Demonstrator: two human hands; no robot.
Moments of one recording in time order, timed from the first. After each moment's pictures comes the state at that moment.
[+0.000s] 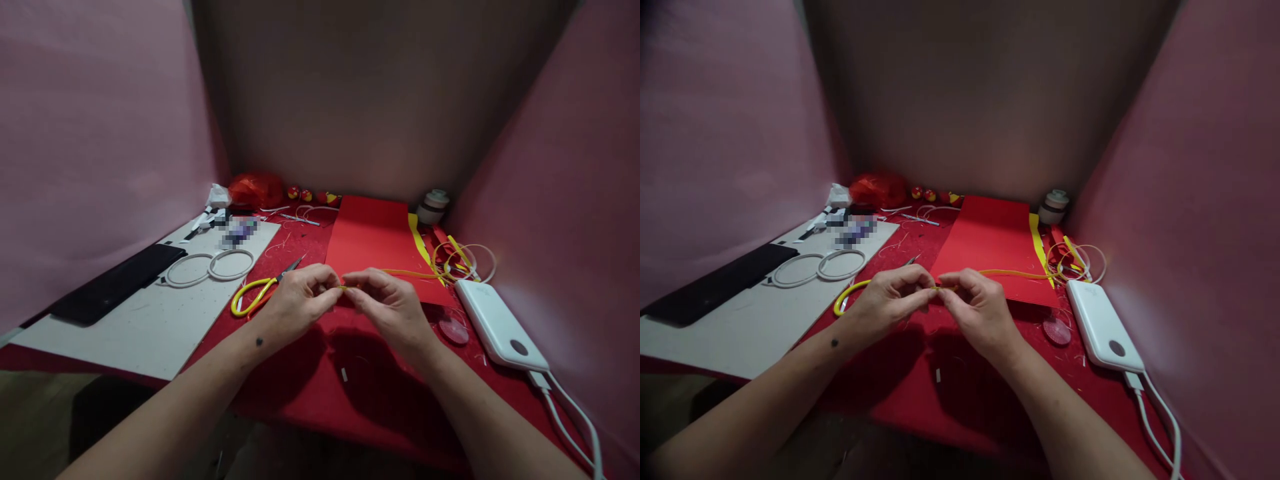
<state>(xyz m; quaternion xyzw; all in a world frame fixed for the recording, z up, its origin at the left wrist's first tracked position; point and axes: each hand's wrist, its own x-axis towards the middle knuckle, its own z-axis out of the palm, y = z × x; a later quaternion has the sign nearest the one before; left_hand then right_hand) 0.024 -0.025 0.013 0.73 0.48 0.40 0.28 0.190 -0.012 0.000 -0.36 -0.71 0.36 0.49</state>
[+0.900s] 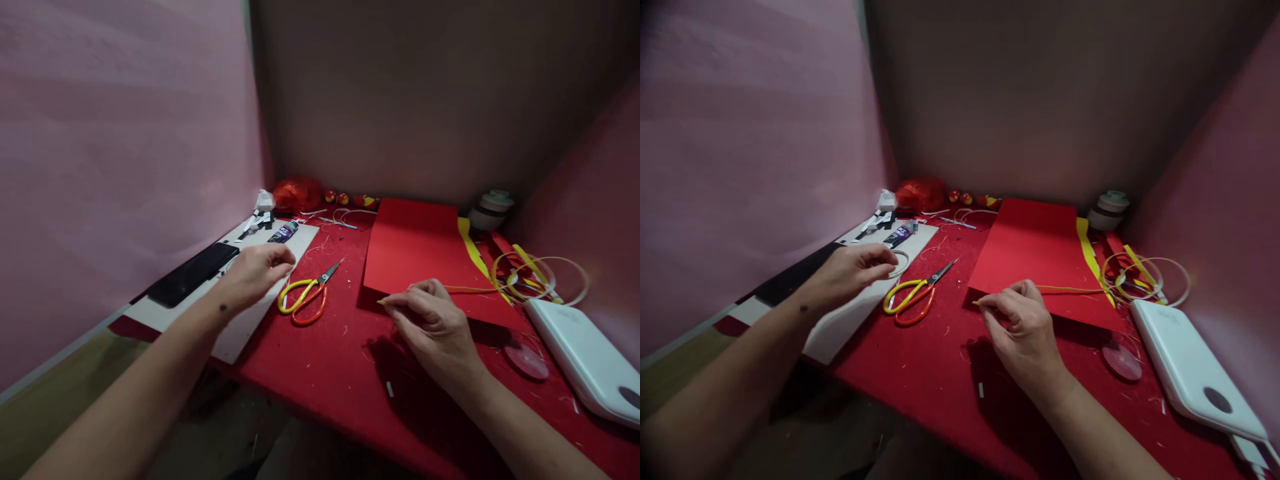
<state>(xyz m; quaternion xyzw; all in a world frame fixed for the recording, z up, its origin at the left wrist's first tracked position) -0.090 -0.027 0.038 0.70 0.66 0.27 0.10 0.185 -0.014 -0.013 -0.33 -0.81 0.11 0.47</state>
